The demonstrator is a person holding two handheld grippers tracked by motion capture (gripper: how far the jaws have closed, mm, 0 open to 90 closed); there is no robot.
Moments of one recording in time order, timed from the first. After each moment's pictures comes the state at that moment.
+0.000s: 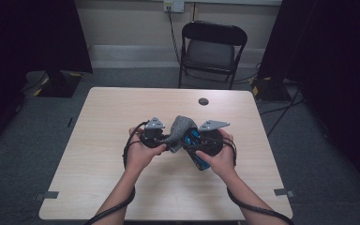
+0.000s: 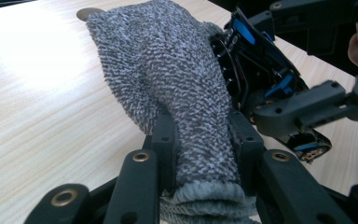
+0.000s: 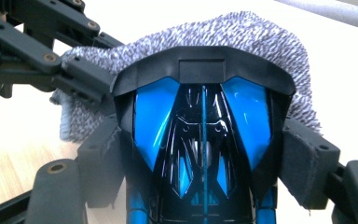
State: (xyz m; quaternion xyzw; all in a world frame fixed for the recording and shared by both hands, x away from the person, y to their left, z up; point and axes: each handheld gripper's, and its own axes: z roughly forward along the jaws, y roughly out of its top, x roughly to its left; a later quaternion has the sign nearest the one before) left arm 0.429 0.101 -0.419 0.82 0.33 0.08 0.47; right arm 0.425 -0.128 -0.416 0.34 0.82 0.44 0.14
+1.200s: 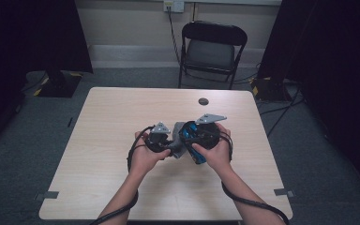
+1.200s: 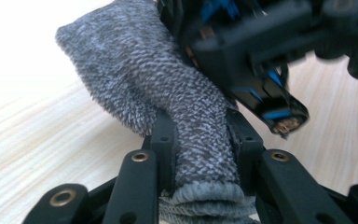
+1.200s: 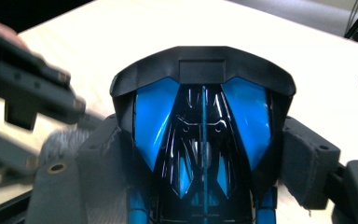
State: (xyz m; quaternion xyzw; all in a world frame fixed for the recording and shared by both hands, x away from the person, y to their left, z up) left arm 0.424 0.085 -0.433 0.83 0.32 0.05 0.45; right arm 0.440 -0.118 -0.407 0.36 0.81 0.44 0.16
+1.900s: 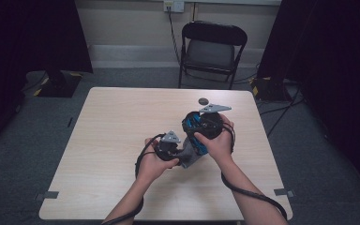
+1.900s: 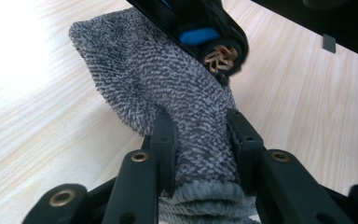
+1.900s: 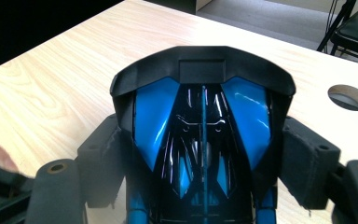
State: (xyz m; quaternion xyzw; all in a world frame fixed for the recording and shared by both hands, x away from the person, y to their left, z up) left arm 0.409 0.059 -0.447 0.85 0.28 0.03 0.45; right arm 0.460 -0.125 -0.388 0.39 0.79 0.45 0.17
